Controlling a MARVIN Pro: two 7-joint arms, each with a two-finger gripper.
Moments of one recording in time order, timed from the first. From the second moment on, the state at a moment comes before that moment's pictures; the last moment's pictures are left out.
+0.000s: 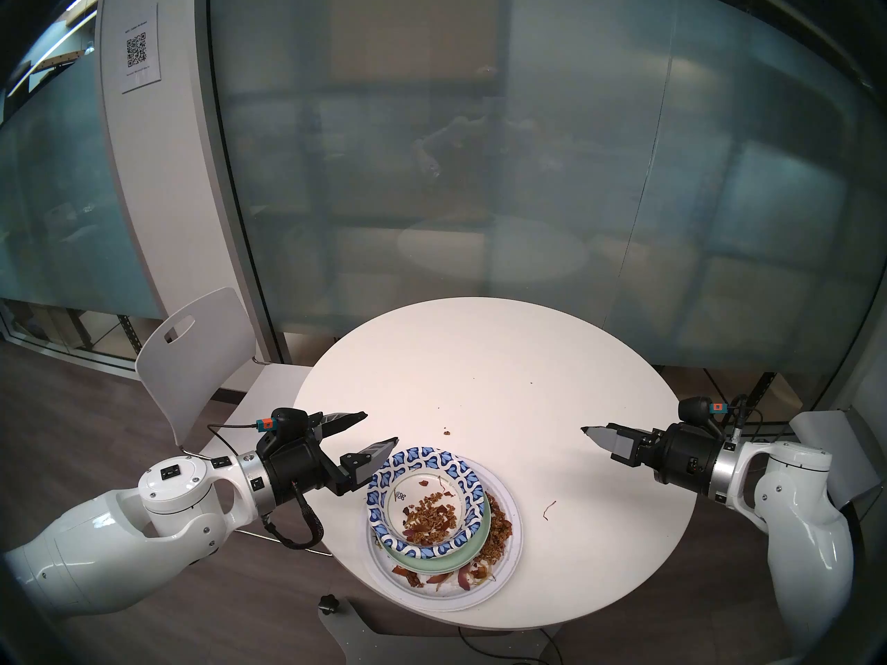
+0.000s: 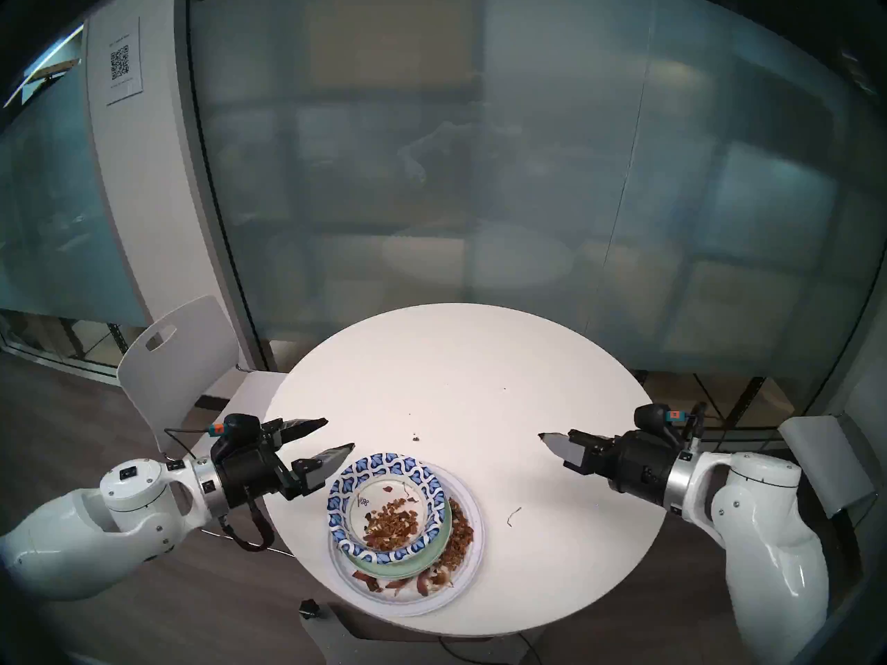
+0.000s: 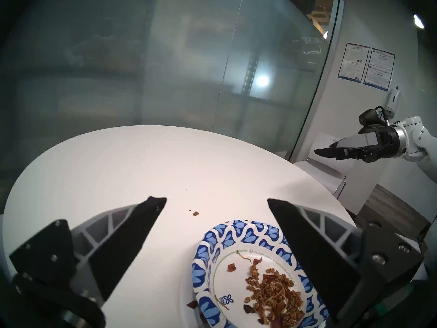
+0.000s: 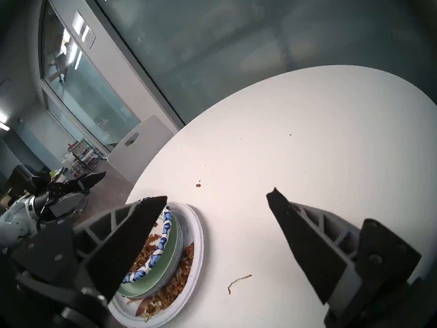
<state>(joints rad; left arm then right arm) 1.90 -0.50 -1.30 -2.03 -1.00 -0.03 -0.27 -2.07 -1.01 1.95 -2.13 0.93 0.76 0.43</state>
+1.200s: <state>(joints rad) 1.90 -0.50 -1.30 -2.03 -1.00 -0.03 -0.27 -2.06 -1.02 1.95 -2.13 0.93 0.76 0.44</state>
